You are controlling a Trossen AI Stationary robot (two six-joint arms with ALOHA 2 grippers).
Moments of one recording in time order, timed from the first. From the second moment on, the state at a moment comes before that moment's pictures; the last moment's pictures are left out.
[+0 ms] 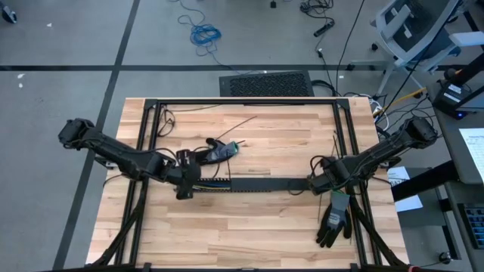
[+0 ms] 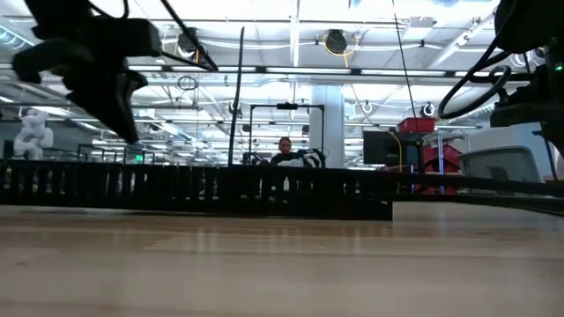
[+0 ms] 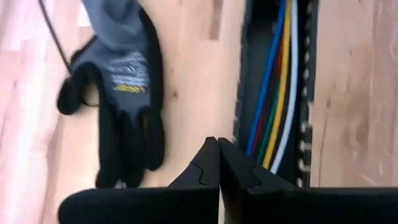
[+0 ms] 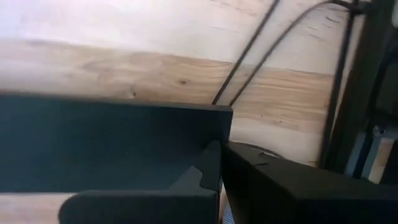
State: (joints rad) left arm -0.32 1.16 0.71 -0.71 -0.34 -0.30; right arm 0.41 1.21 0.64 -1.09 0.05 1.89
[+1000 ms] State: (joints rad) left arm -0.18 1.16 0.74 -0.68 -0.31 -0.07; right arm 0.41 1.21 1.09 -1.32 0.34 1.41
